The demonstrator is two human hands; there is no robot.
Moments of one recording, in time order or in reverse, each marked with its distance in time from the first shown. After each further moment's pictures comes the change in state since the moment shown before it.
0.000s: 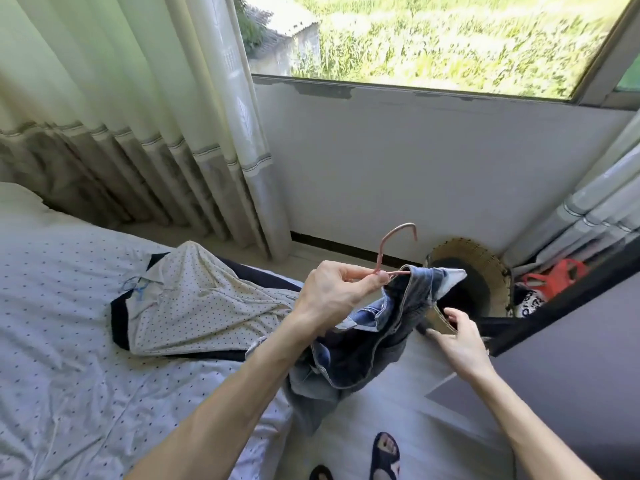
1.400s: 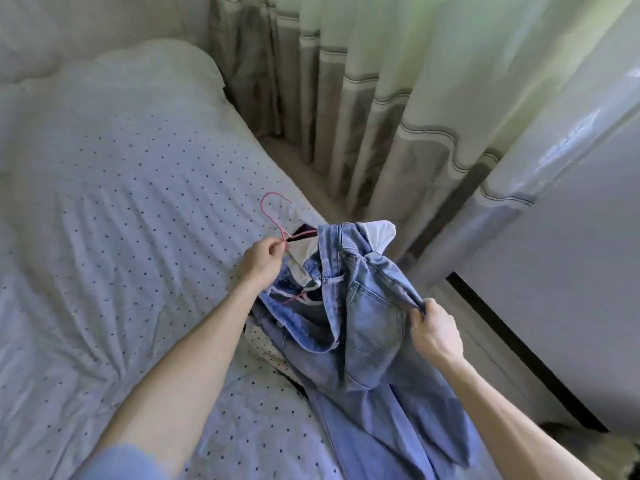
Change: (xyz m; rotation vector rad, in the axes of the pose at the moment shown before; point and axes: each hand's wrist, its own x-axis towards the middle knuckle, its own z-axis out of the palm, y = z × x) left_hand 0.133 -0.437 -0.491 0.133 0.770 -0.544; right_hand 0.156 -0.336 0.485 -0.626 -0.349 -0.401
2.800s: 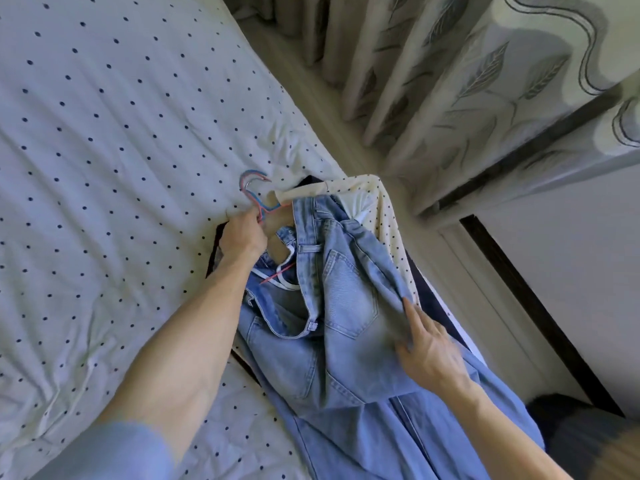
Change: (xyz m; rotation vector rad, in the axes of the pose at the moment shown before) left_hand 0.179 -0.149 0.128 0.398 -0.104 -0.182; right_hand 0.110 0.021 0.159 -0.464 -0.426 -0.107
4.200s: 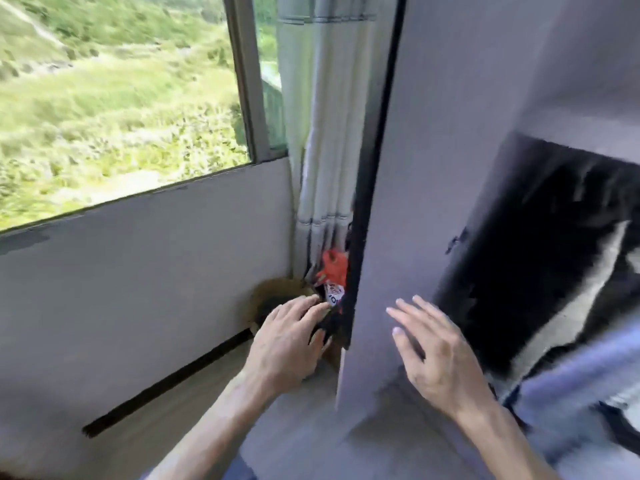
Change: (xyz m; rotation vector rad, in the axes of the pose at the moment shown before) left_hand -0.882 0.363 0.023 0.216 -0.355 2.261; right_hand -0.772 0.268 0.123 0.455 1.424 1.063
